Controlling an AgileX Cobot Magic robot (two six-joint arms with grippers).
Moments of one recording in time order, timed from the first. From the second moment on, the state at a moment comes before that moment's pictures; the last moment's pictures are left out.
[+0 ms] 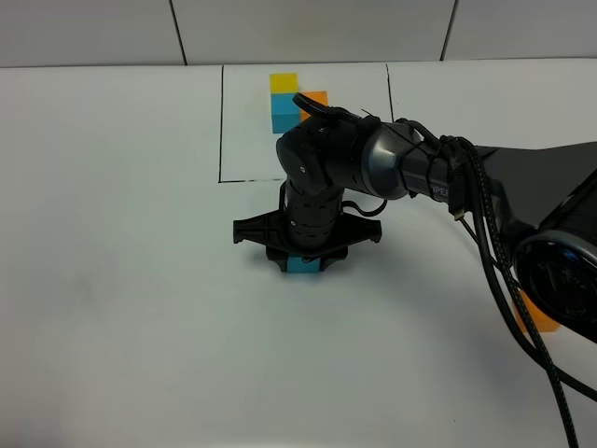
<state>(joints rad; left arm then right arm) -0.10 0.00 -0.50 -0.05 1.07 0.02 0.63 2.29 -1.66 0.01 0.87 0.62</state>
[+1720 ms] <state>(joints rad) -0.10 0.00 -0.50 -0.05 1.07 0.02 0.62 2.29 -1.66 -0.06 0.84 0.61</state>
